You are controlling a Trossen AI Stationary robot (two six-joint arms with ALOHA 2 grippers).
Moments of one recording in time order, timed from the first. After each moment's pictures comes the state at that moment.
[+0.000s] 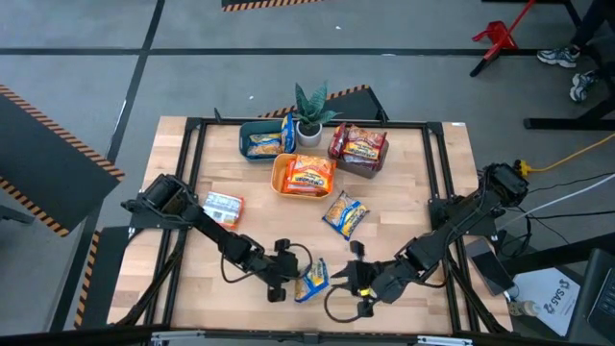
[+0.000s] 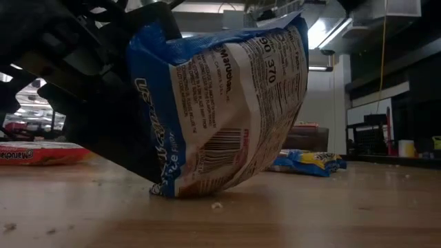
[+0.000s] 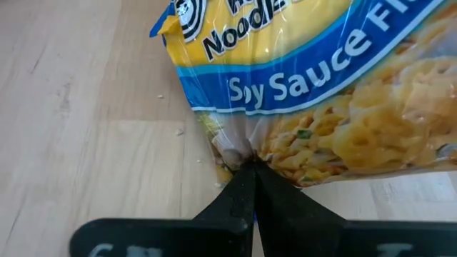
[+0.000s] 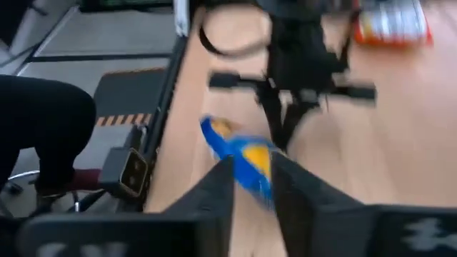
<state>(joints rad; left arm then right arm) -0.53 1.94 0.91 0.19 -0.28 -0.47 0.68 1.63 1.08 -0.07 0.43 0.43</state>
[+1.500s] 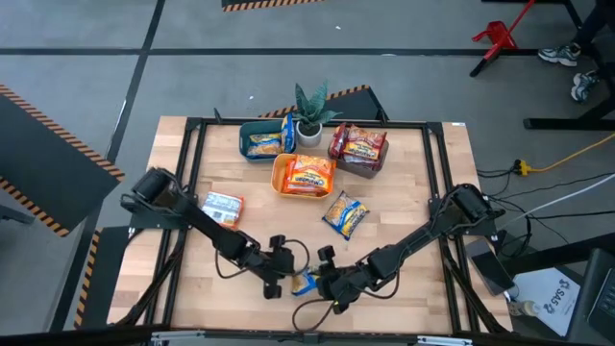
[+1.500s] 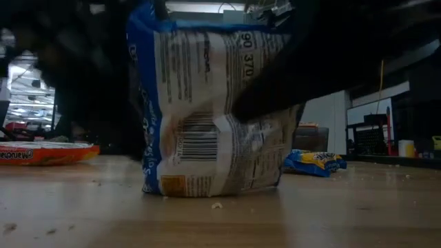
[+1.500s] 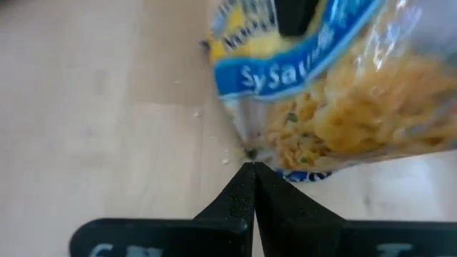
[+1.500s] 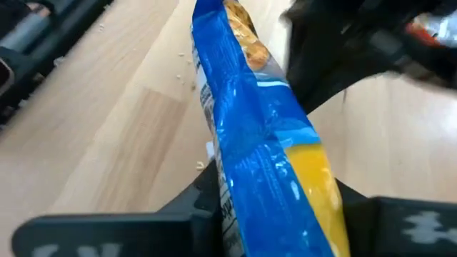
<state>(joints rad) -0.52 1.83 0.90 0.11 -0.27 -0.48 0.58 1.98 1.20 0.00 0.36 0.02</state>
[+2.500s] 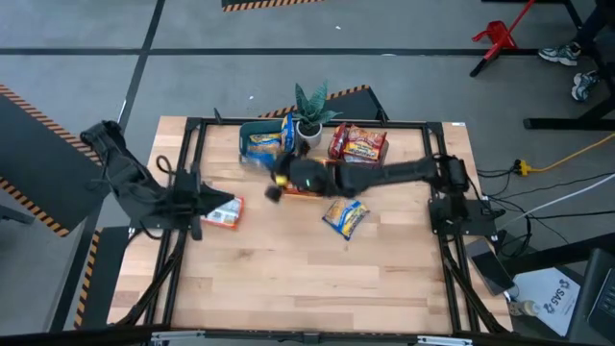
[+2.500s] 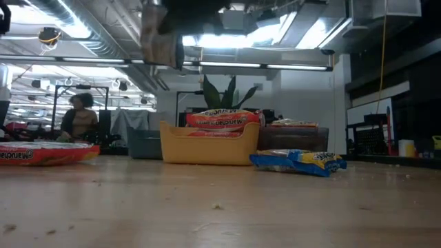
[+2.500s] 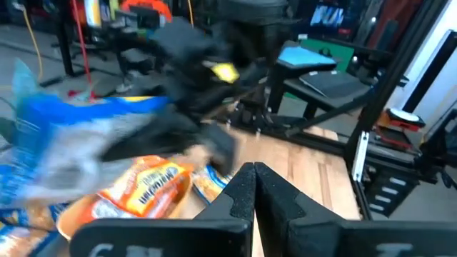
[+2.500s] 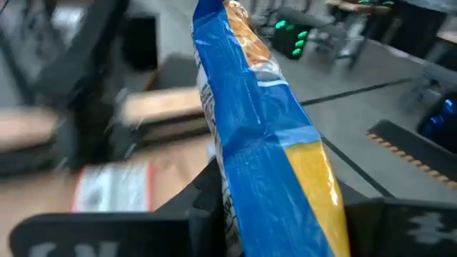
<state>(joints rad) -0.79 0.73 0.90 -0.46 -0.98 -0.48 0.03 2.00 1.71 -0.02 0.53 0.04</state>
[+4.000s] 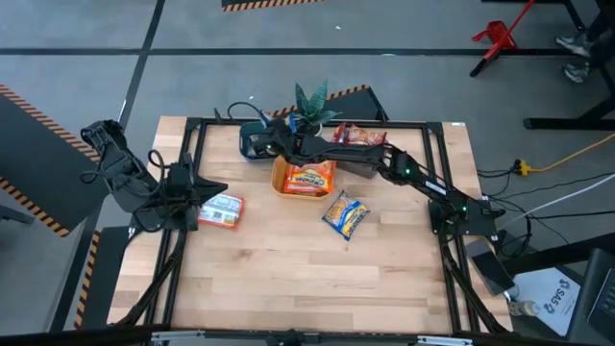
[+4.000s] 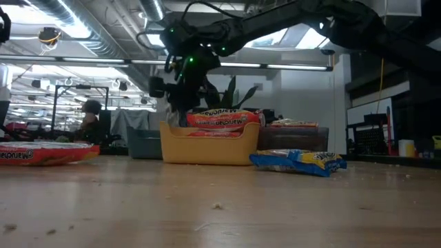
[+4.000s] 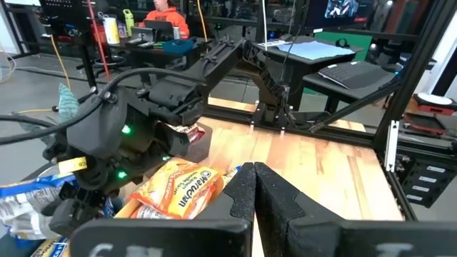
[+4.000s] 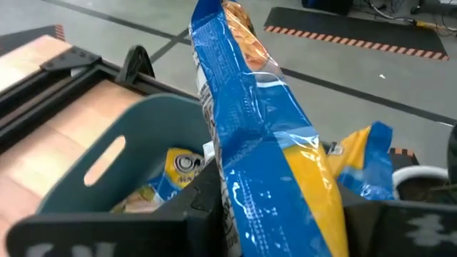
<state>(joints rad) -0.80 0.65 0.90 -0.57 -1.04 -0.38 -0.23 2.51 2.26 -0.42 0.67 0.52</state>
